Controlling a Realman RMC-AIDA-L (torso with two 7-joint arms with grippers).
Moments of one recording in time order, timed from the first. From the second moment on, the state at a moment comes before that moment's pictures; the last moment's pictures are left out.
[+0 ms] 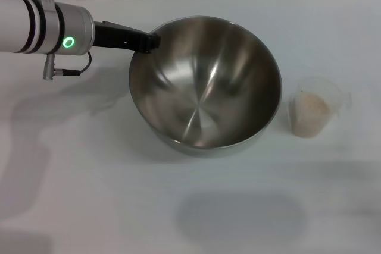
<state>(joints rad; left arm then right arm) -0.59 -2.06 -1.75 -1.13 2.23 -0.97 0.61 0.01 2.09 0.42 0.26 -1.88 -1.83 0.10</state>
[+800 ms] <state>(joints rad) -0.58 -2.06 -1.76 -1.10 2.24 -0.95 0.64 0.02 2.09 0.41 0.26 -1.88 -1.82 0.10</state>
